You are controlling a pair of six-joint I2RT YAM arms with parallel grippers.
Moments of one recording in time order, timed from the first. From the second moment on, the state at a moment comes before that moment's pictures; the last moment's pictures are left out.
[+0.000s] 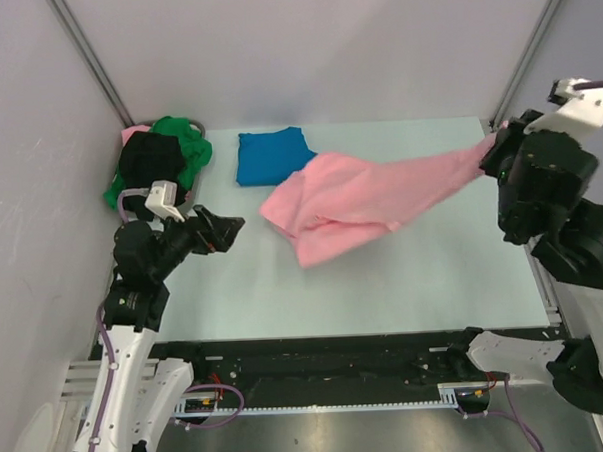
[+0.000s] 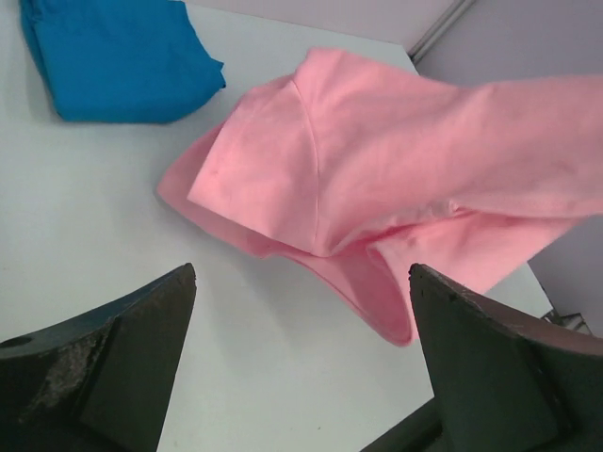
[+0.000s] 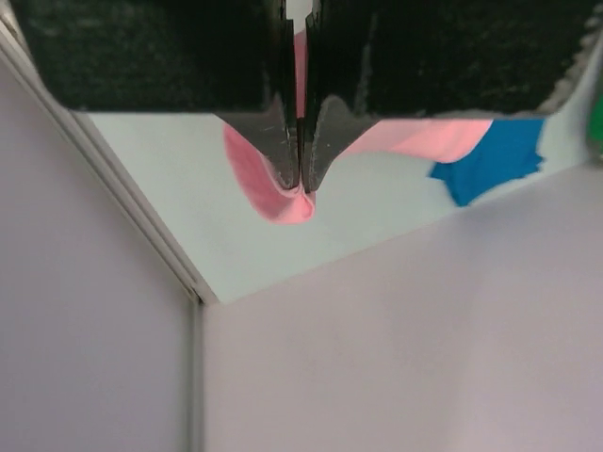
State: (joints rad) left arm -0.10 0.64 0.78 -0.34 0.41 -0.42; right arm 0.78 1.13 1.94 -0.87 1.04 0.28
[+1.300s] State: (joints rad) left arm -0.16 1.02 0.72 -0.30 0.03 -0.70; right arm 0.85 2.01 1.70 -0.56 0.28 0.34
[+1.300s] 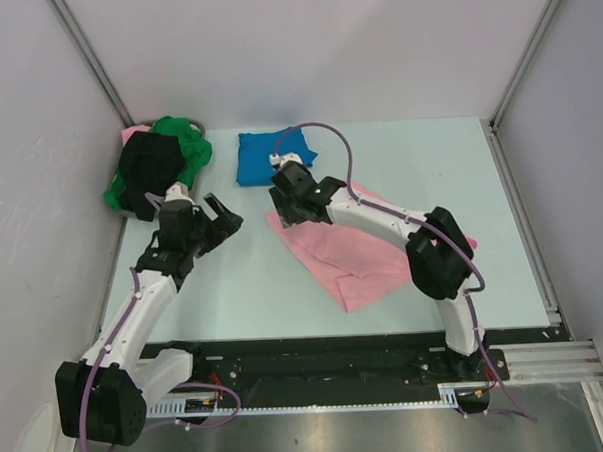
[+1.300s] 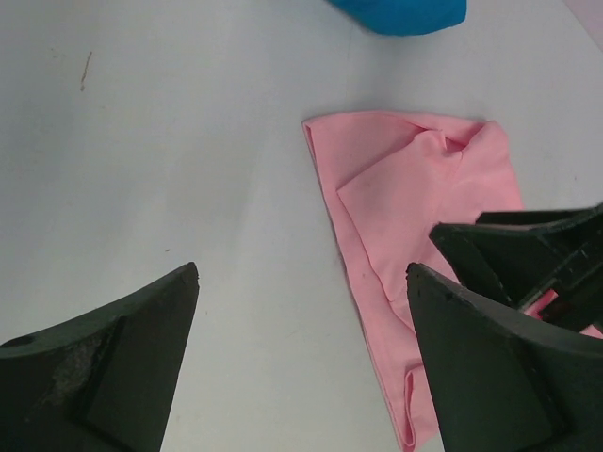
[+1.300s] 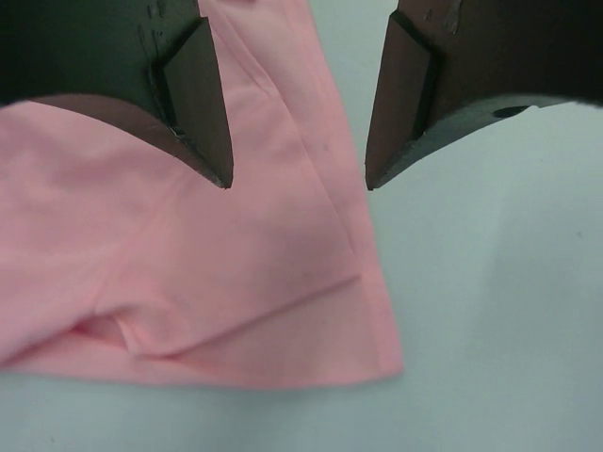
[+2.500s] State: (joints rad) left arm -0.14 1.02 0.58 -0.14 0.11 -0.76; right arm 0.86 2.41 2.06 -0.66 0.25 0.29
